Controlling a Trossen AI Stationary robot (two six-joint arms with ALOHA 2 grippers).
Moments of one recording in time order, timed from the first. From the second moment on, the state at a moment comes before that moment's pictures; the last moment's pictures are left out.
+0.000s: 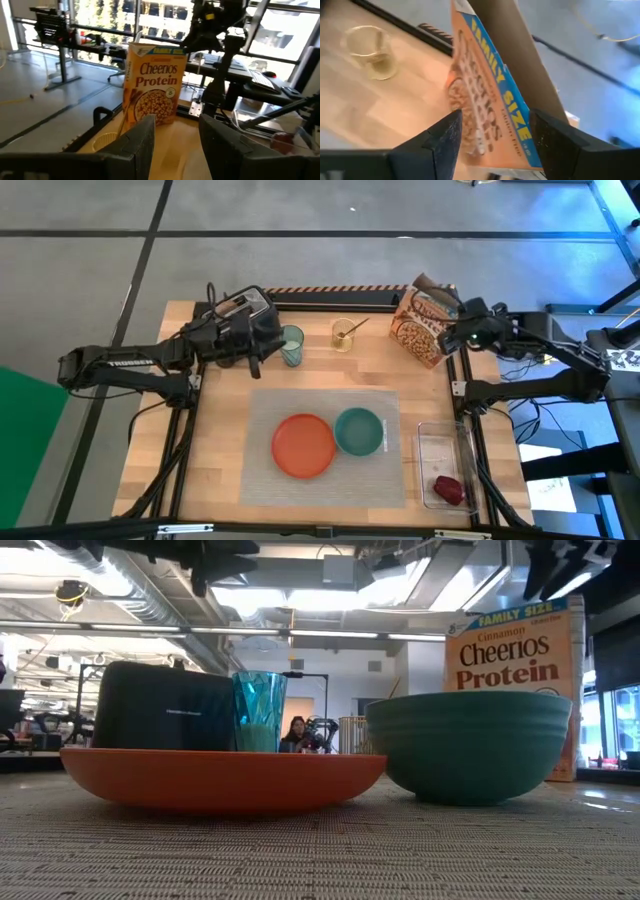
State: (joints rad) left arm 0.22 0.88 0.66 0.21 -0.07 -0.14; right arm -0.23 0.92 1.31 -1.46 0.67 0.59
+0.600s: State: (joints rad) left arm 0.22 0.88 0.66 0.23 -0.07 -0.11; right arm -0.22 0.91 1.27 -1.44 0.55 0.54
